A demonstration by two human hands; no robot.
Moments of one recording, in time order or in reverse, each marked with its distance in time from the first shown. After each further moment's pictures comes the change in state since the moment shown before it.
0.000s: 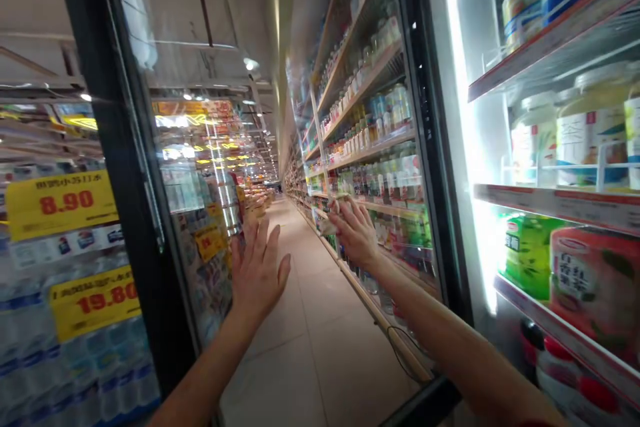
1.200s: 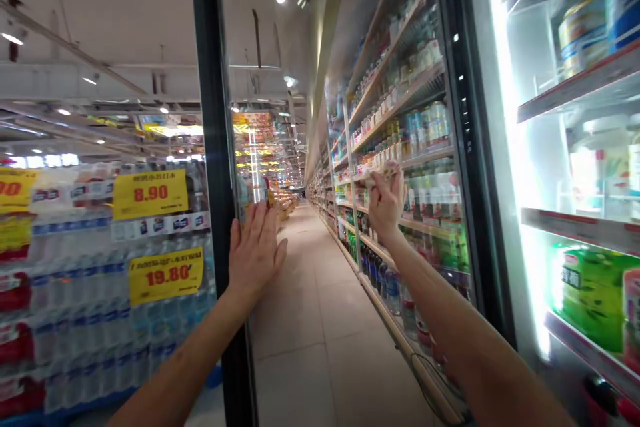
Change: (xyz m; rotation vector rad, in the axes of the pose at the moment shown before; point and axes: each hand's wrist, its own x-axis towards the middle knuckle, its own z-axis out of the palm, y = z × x) left_hand 0.019 -0.063 -0.052 0.076 0.048 -0.053; right_hand 0.095 -0.019 0.010 0.039 0.352 0.323
